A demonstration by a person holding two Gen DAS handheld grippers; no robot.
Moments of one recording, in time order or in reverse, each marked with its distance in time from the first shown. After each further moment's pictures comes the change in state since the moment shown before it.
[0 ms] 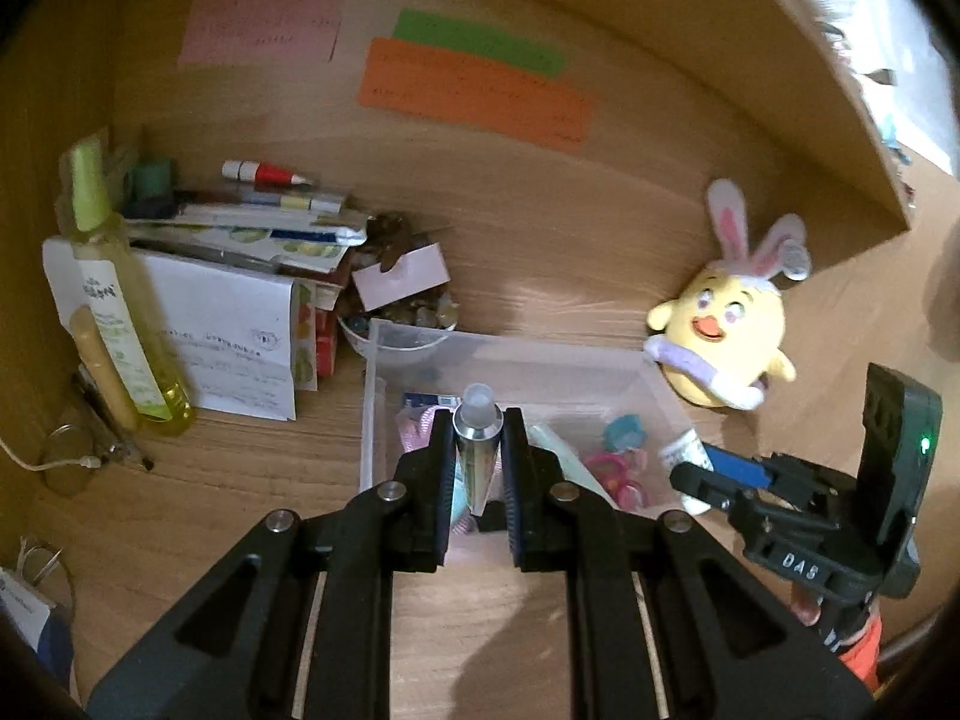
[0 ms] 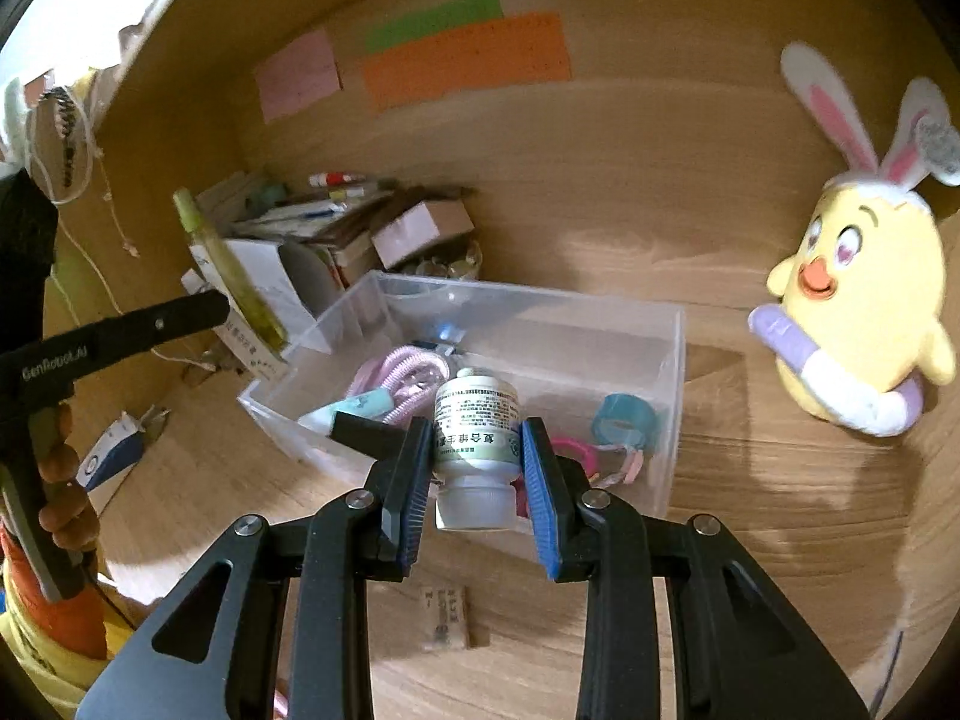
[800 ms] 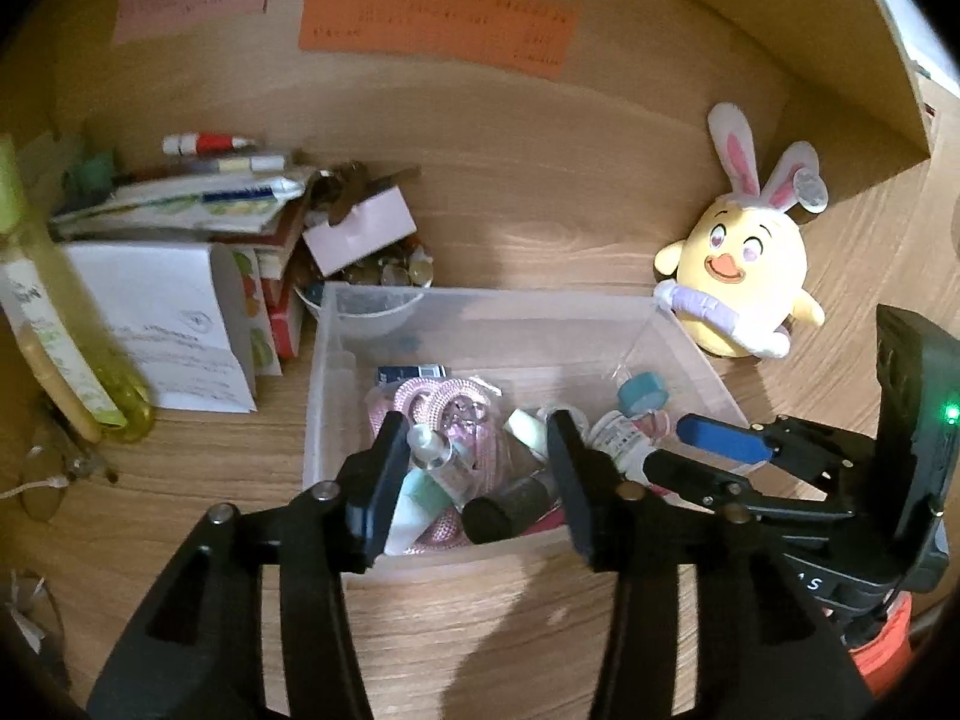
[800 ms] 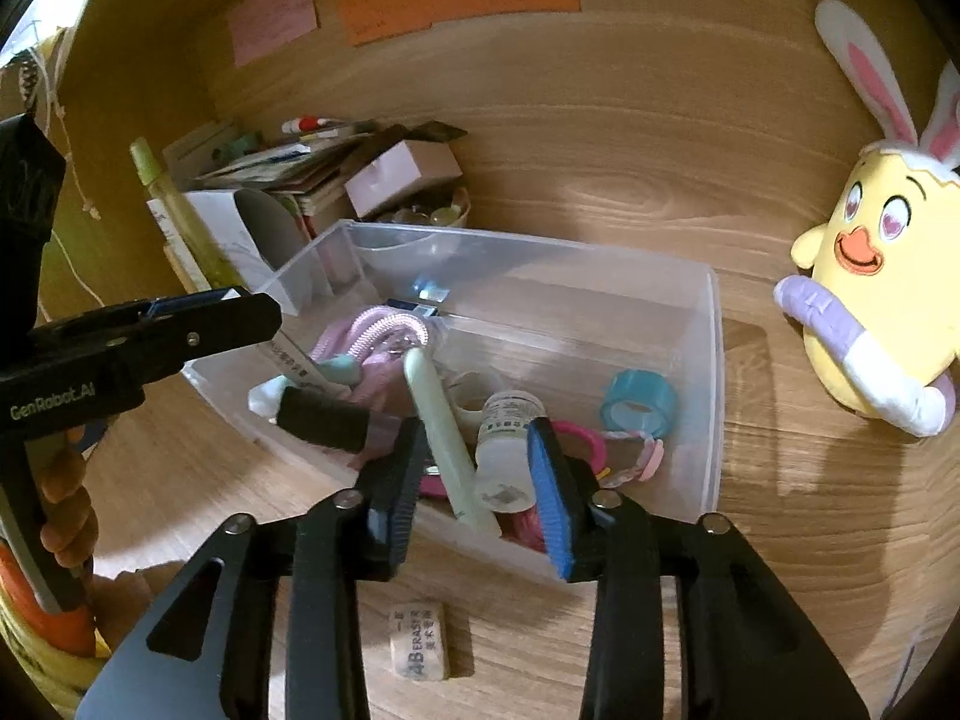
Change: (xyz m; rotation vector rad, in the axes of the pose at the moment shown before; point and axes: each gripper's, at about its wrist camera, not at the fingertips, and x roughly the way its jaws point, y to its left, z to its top) left arm 0.037 -0.021 -0.013 0.101 0.071 0.014; right arm 0.037 -0.003 -0.002 -0.023 0.079 -0.029
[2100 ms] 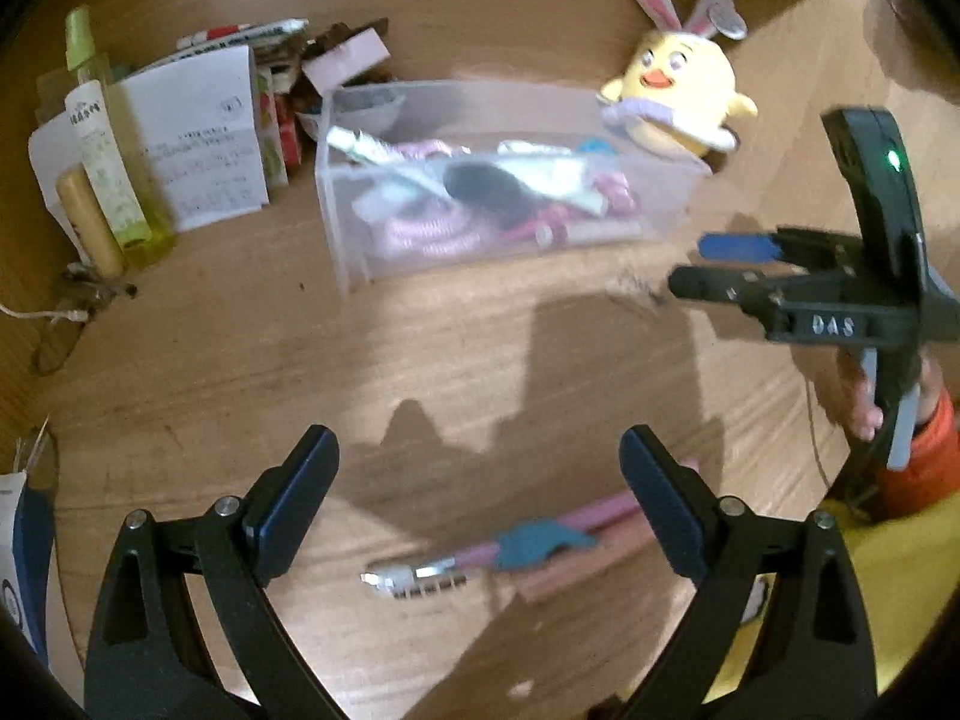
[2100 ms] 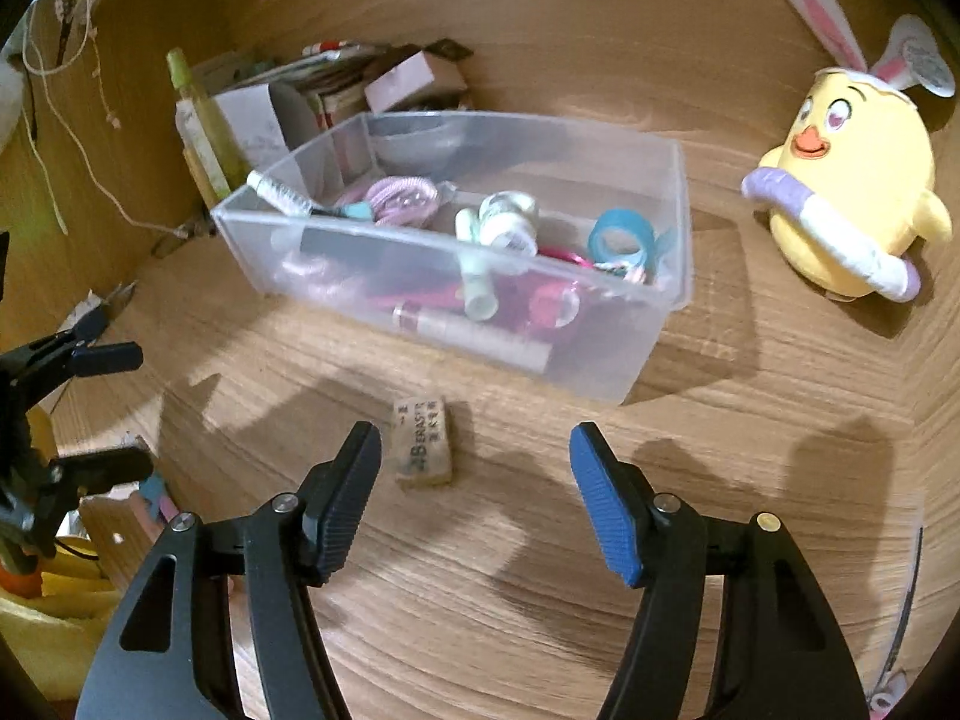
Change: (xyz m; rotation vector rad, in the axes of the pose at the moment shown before) left arm -0.051 -0.001 -0.135 0.147 0.202 -0.021; right arm -0.023 0.010 -0.077 -0.035 0.109 -0.033
